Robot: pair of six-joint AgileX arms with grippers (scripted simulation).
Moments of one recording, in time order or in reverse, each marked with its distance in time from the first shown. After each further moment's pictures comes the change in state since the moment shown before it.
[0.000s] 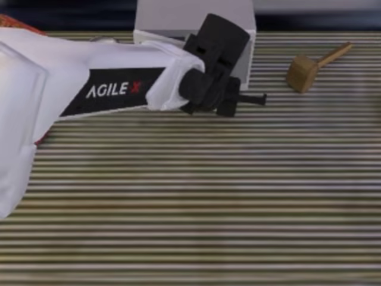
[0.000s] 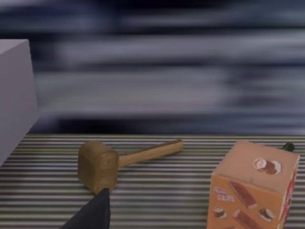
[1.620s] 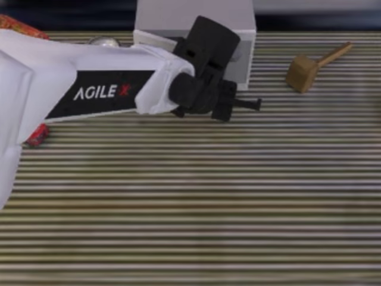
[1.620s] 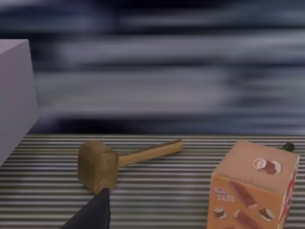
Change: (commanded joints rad) left arm 0.021 -0.043 -0.062 0.039 0.038 0.053; right arm 0.000 0.000 0.000 0.000 0.000 0.000
